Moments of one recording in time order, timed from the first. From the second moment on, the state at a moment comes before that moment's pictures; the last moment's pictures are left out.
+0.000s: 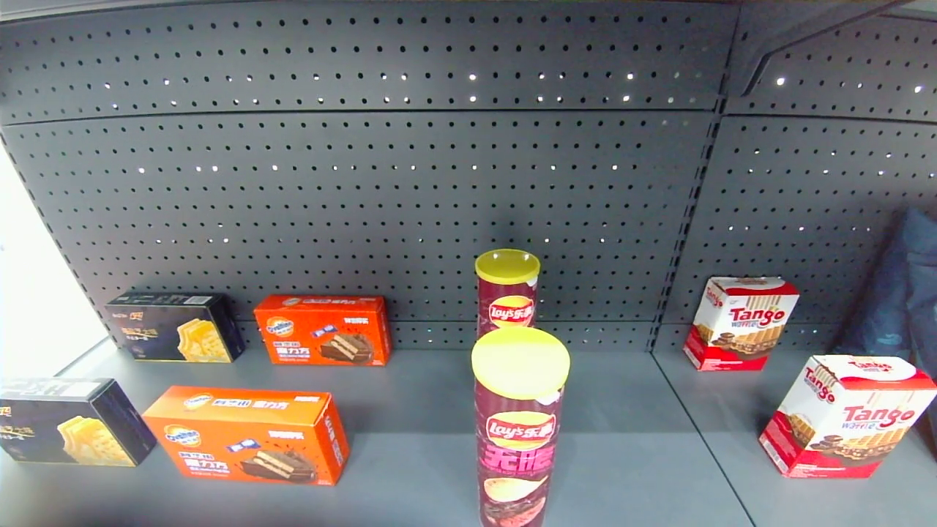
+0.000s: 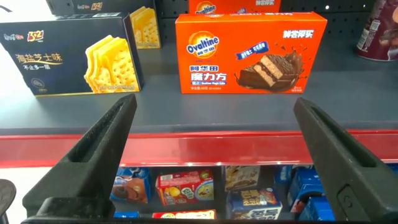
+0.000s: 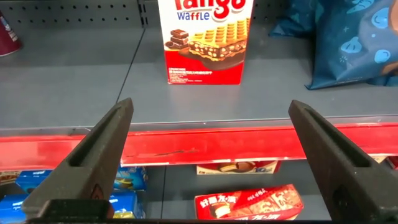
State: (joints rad) left arm 0.00 0.00 0.00 0.00 -0.02 0.00; right arm -0.07 0.09 0.00 0.00 0.01 0.00
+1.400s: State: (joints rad) left arm 0.00 0.00 0.00 0.00 -0.02 0.00; right arm 0.00 0.00 0.00 0.00 0.01 0.00
